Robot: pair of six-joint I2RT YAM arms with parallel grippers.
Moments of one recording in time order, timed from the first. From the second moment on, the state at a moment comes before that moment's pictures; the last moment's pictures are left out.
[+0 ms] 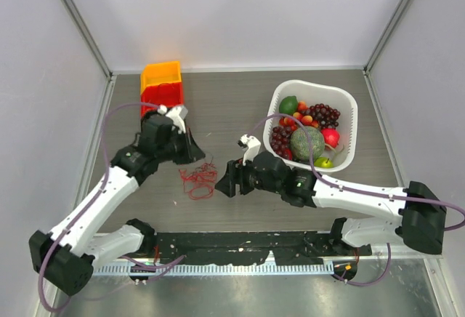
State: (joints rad) left arm -0.50 1.02 0.86 -0.57 0.17 -0.56; right arm 1.10 1.23 0.76 0.03 0.01 0.68
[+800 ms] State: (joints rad) left arm -0.50 1.06 1.52 -0.51 0.55 -0.65; right arm 1.10 1.10 1.29 -0.27 0.22 0.18
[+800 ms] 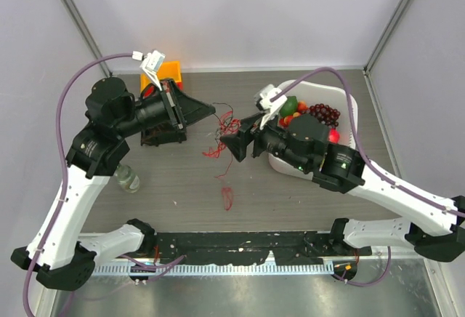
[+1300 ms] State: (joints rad) left arm -0.50 0.98 1.50 -0.46 0.59 -0.72; right arm 1.10 1.16 1.10 -0.17 0.22 0.21
